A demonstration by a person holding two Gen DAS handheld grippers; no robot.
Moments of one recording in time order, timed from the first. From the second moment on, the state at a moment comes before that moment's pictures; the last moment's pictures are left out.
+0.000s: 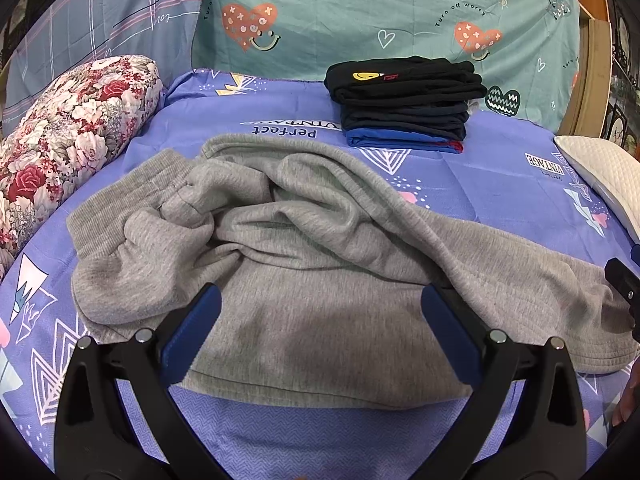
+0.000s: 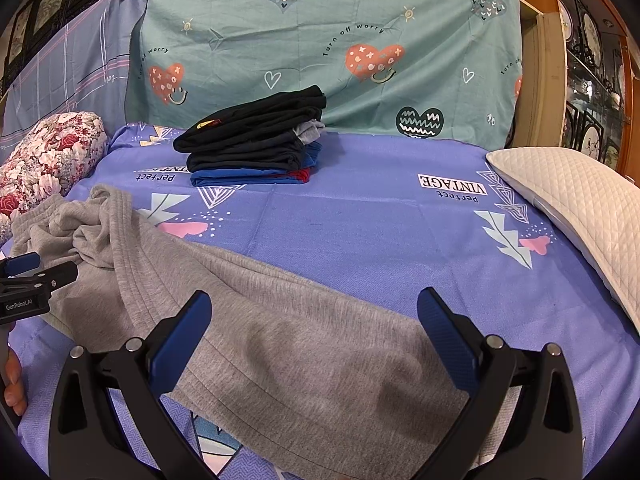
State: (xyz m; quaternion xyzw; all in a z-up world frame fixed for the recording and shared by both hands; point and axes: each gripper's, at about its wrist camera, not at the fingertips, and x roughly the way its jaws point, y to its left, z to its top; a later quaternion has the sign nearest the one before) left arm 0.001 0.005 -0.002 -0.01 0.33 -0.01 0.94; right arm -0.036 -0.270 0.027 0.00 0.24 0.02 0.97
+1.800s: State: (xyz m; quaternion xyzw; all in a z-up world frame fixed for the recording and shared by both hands) left arm 0.003 0.009 -0.002 -0.01 0.33 0.00 0.94; right arm -0.034 -0.271 0.026 0.00 0.24 0.02 0.97
